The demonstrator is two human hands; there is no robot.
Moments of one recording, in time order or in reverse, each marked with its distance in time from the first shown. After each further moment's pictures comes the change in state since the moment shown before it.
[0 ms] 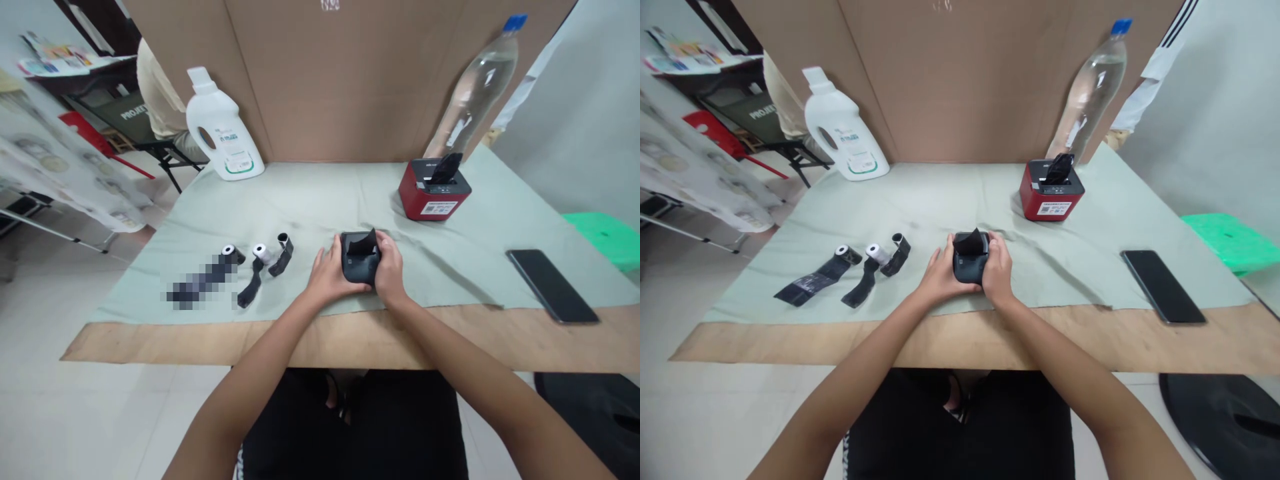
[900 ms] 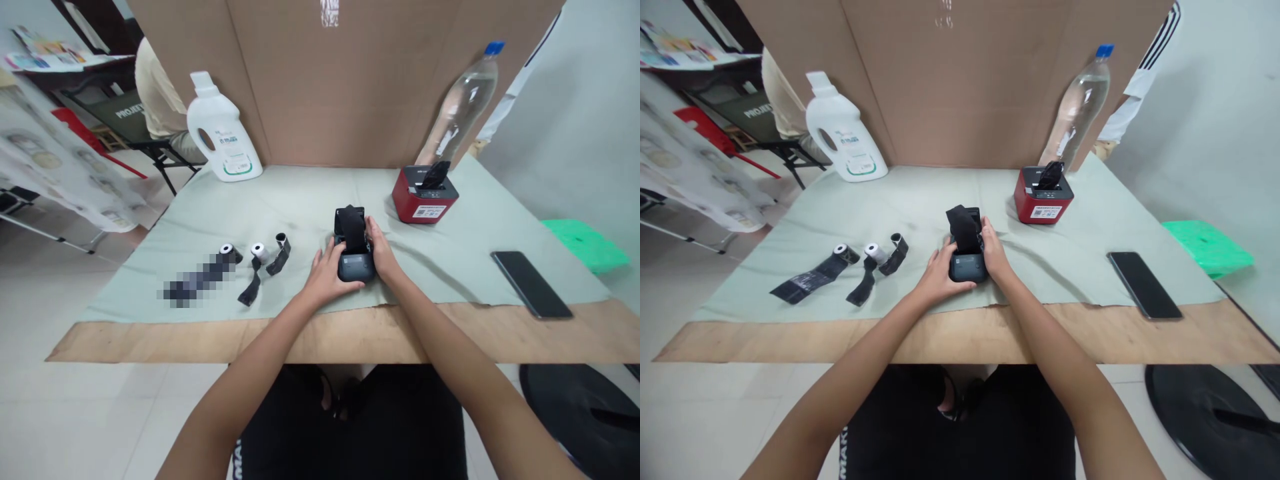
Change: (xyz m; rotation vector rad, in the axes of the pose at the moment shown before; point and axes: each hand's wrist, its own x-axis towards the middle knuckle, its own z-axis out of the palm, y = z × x) left_hand -0.005 0.002 -0.001 -0.069 0.054 0.089; right_hand 0.055 0.022 -0.002 0.039 -0.285 0.020
